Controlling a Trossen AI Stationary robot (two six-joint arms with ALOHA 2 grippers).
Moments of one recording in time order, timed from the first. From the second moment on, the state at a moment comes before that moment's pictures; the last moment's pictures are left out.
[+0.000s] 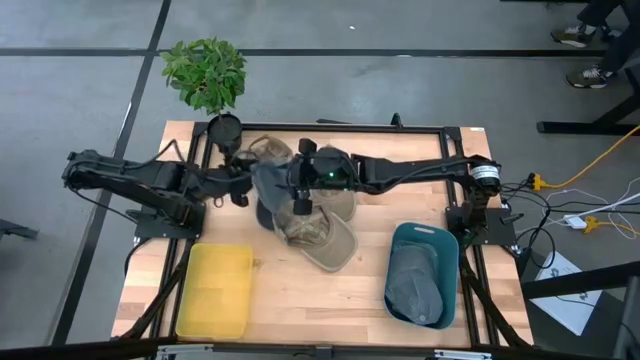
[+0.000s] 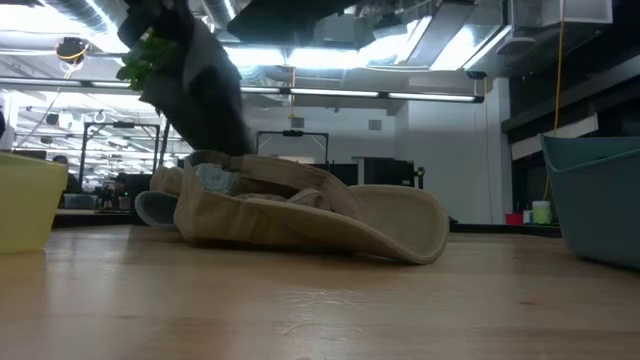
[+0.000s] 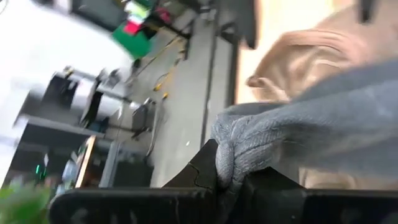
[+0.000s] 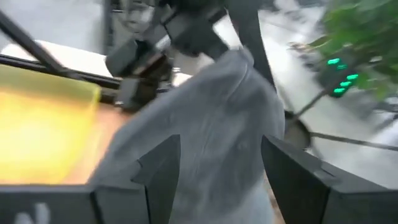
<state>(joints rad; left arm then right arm) -0.15 0.87 0.88 -0.61 -0.87 0.49 -0.04 1.86 1.61 -0.03 0.18 -0.31</state>
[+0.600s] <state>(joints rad) -0.09 0.95 0.88 -0.44 -1.05 0.30 -0.03 1.92 1.61 0.24 0.26 -0.34</state>
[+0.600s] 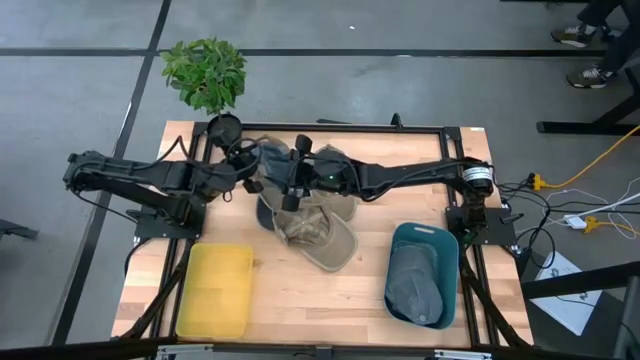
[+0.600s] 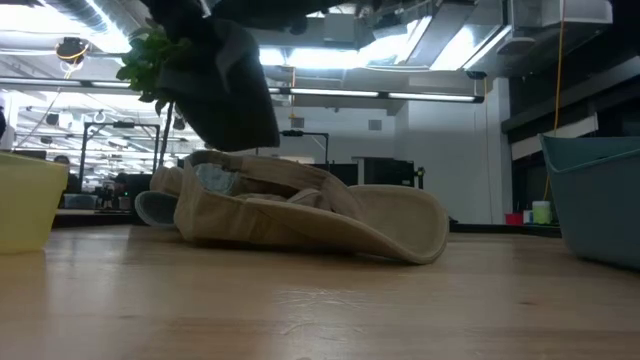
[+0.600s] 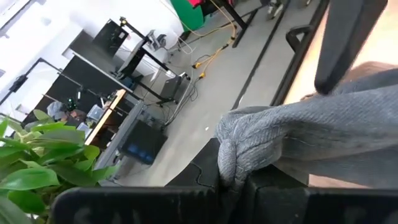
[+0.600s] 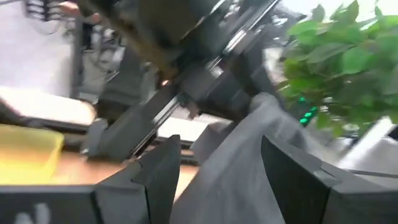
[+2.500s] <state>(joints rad) -0.08 0.96 0.88 -0.42 -0.96 0.23 -0.02 1.94 1.61 0.32 0.40 -0.38</state>
